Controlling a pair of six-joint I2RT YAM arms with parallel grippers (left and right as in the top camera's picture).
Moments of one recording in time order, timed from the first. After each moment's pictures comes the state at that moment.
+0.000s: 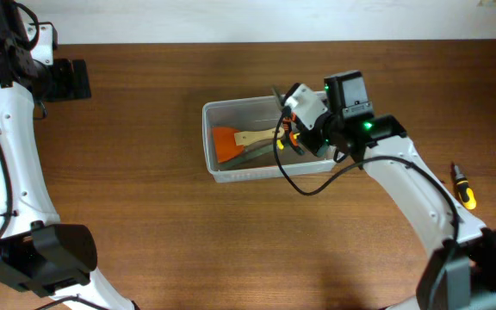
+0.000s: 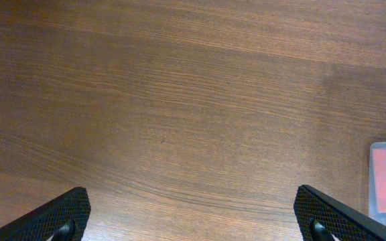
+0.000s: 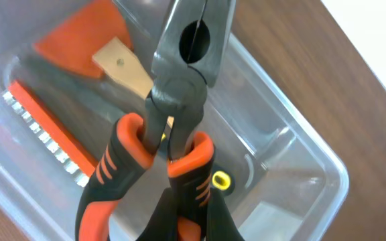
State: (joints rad) left arm 0.27 1.92 2.17 -1.29 0.00 0.13; right arm 0.29 1.69 1.31 -0.54 -0.19 -0.65
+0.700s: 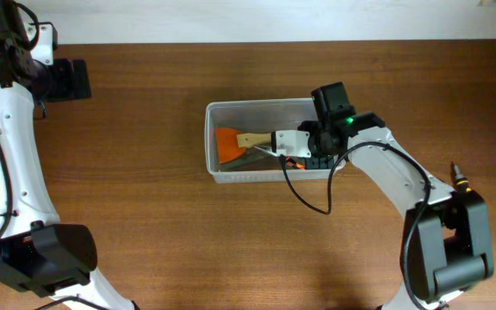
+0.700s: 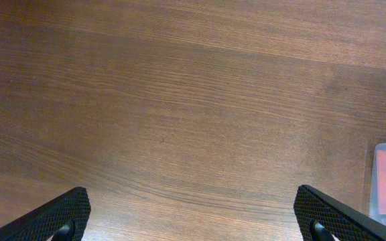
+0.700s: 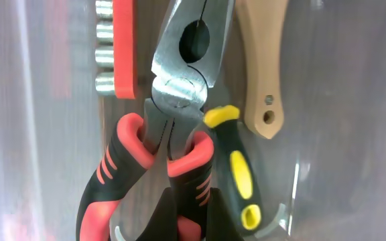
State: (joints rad) left arm 0.27 1.92 2.17 -1.29 0.00 0.13; right arm 0.28 1.85 1.31 -0.67 -0.22 -1.34
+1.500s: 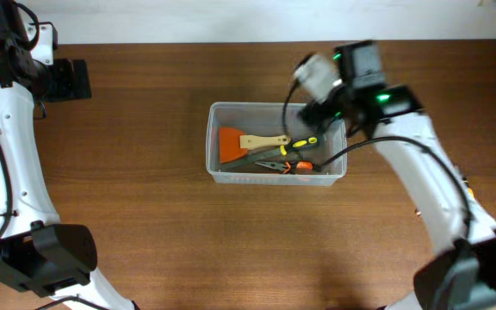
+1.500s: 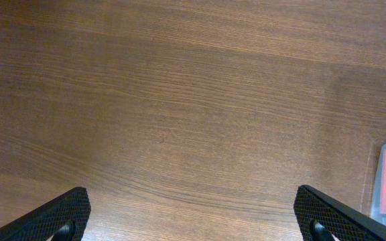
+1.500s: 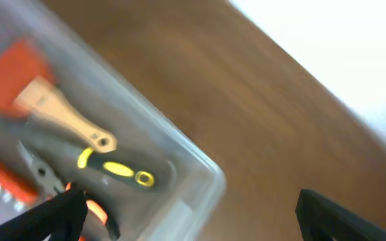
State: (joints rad) left arm 0.27 1.92 2.17 -1.29 0.00 0.13; right arm 0.20 1.71 1.63 -0.81 -0.01 -0.42
